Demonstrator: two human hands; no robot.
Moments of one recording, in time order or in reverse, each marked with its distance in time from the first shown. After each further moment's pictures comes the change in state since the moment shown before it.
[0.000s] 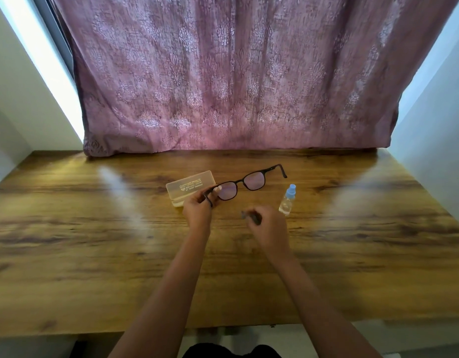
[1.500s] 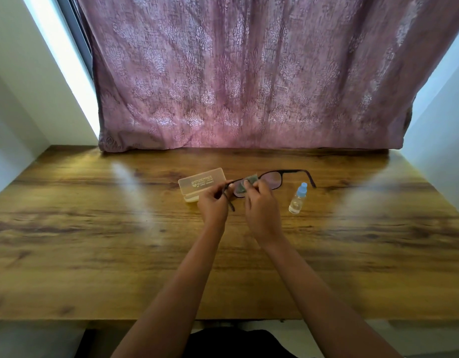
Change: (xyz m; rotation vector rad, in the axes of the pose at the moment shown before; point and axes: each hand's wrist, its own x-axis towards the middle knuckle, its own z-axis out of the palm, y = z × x) left_hand 0.005 -0.009 -0.007 0.174 -0.073 0.118; right_hand 0.023 -0.034 0.024 -0.217 0.074 -0.189
